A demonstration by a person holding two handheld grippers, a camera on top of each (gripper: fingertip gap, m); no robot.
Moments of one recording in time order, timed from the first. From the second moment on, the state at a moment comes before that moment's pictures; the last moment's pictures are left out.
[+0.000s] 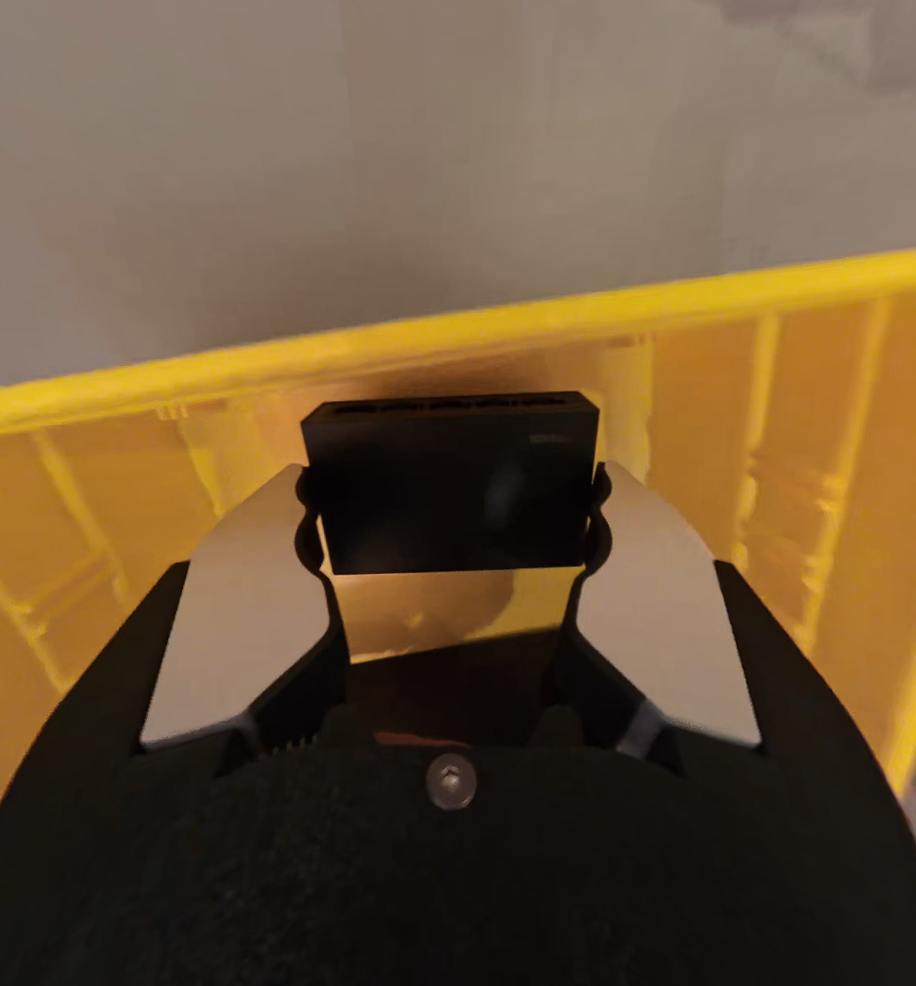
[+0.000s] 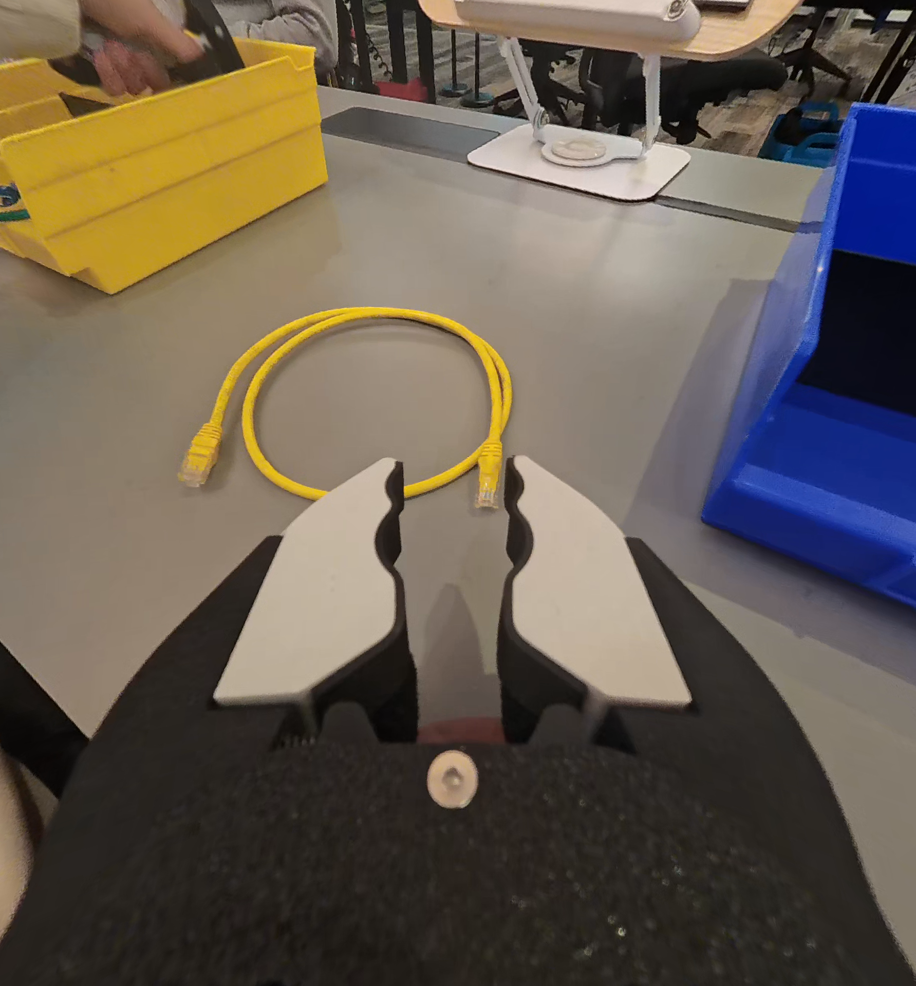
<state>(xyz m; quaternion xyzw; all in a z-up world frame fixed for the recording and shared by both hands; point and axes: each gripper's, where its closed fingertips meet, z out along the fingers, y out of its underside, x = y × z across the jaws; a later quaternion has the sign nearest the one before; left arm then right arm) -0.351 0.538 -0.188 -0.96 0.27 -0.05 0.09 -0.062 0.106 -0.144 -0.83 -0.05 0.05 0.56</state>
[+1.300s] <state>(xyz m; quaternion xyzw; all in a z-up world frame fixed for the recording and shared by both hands) -0.231 0.162 -0.072 -0.41 0.74 -0.51 -0.17 -0.253 0.181 -0.073 -0.58 -0.54 0.09 0.60</state>
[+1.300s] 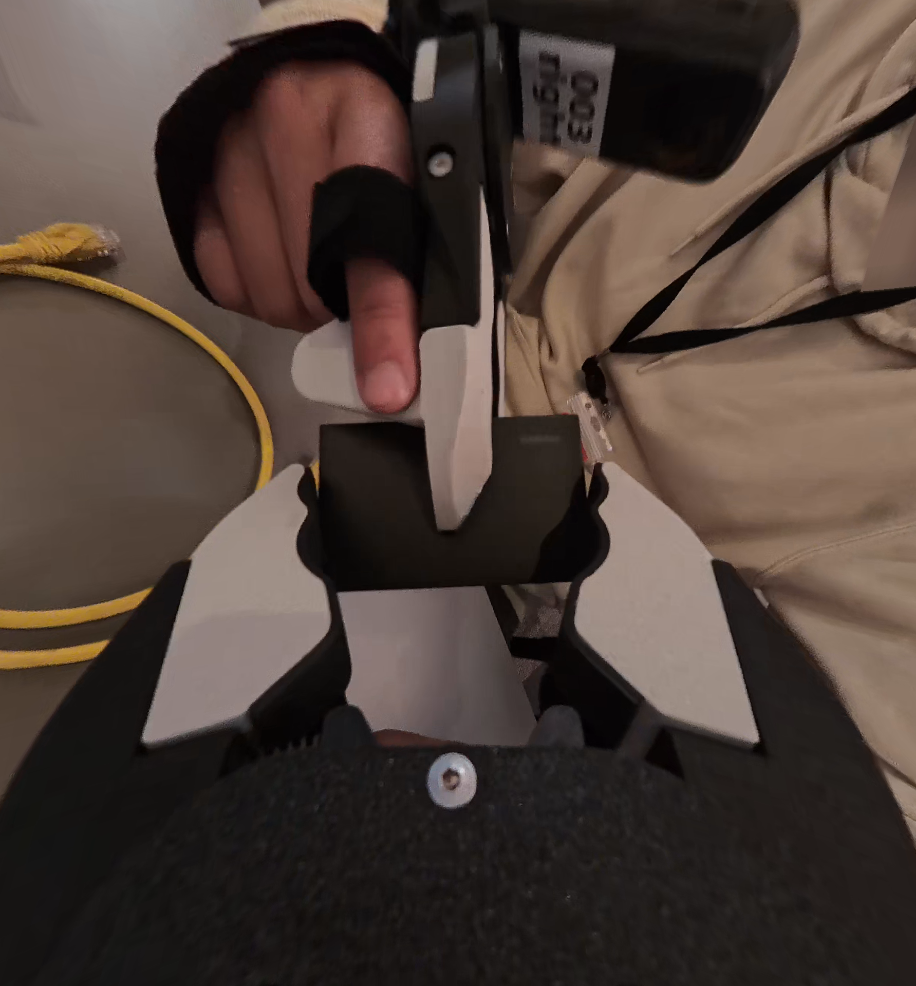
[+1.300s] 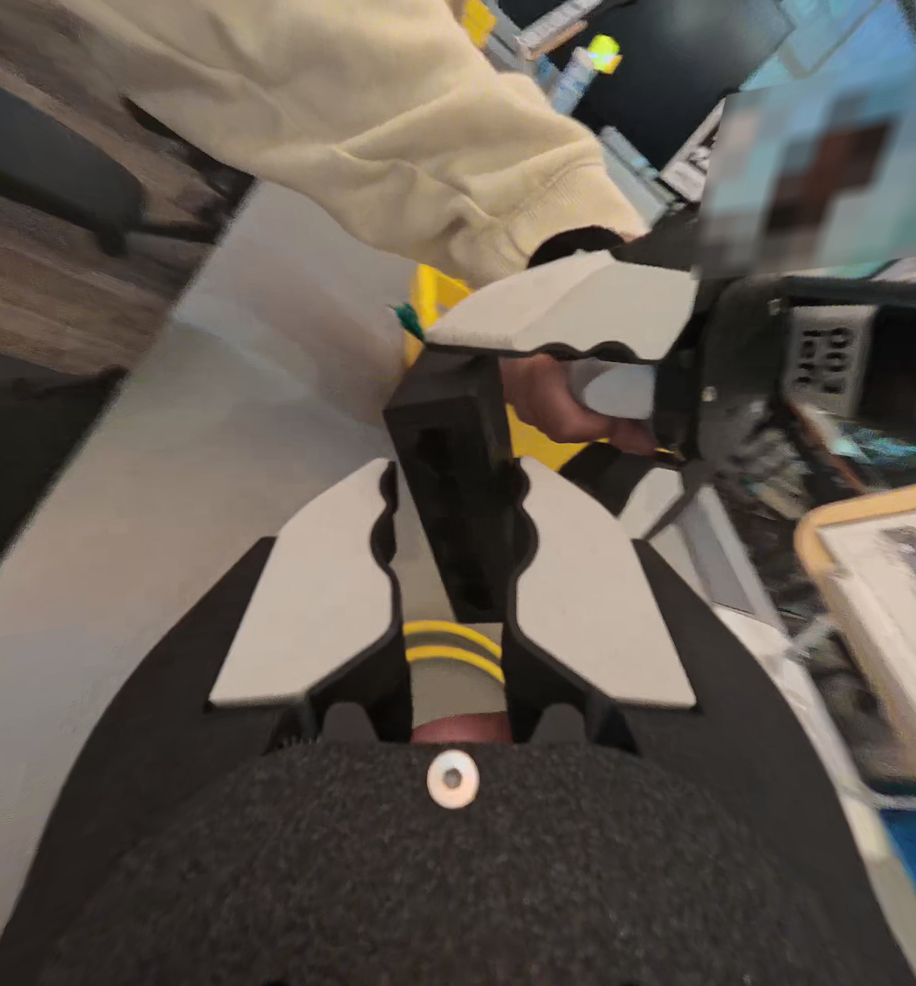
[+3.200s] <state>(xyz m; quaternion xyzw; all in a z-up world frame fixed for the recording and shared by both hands) -0.230 0.249 -0.079 -0.28 0.61 0.22 0.71 -0.204 0.238 -0.083 -0.75 -0.08 0.50 0.43</state>
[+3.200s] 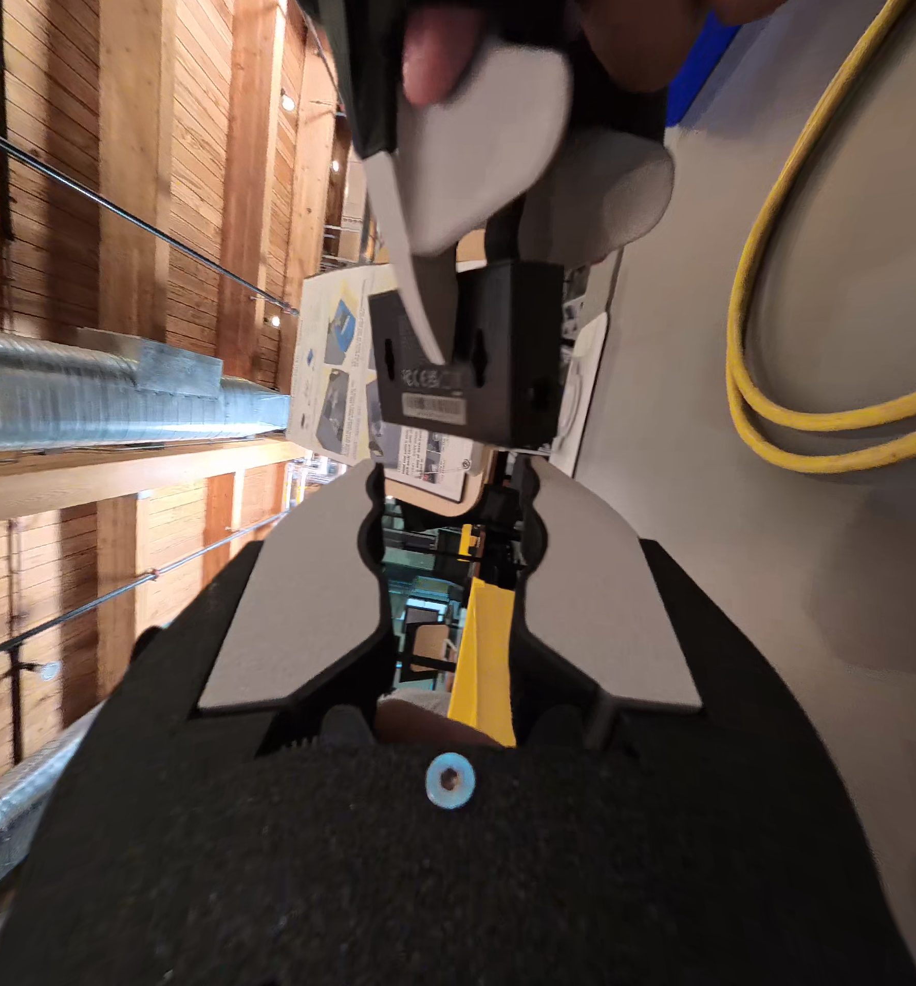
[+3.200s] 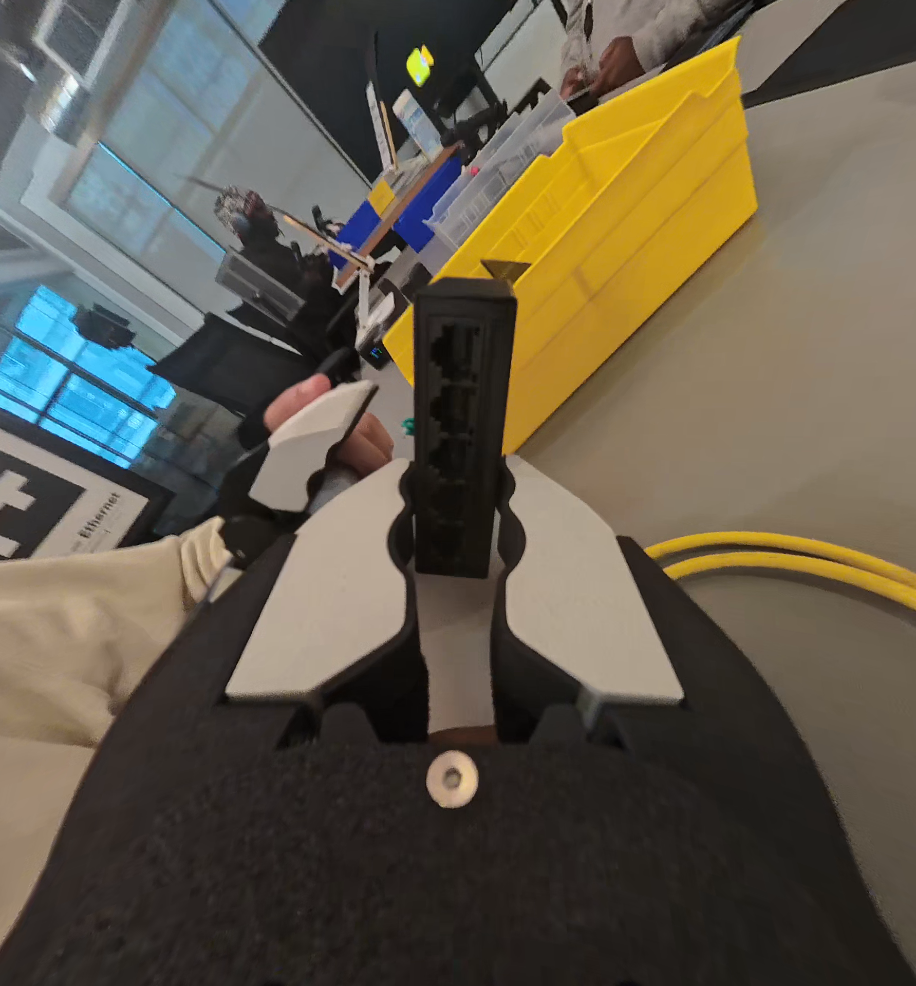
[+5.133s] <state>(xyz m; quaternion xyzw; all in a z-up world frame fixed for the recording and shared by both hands) -0.213 0.183 -0.102 -0.68 0.45 -0.54 0.19 -0.164 0.218 -0.116 -0.69 -0.51 -0.04 0.52</state>
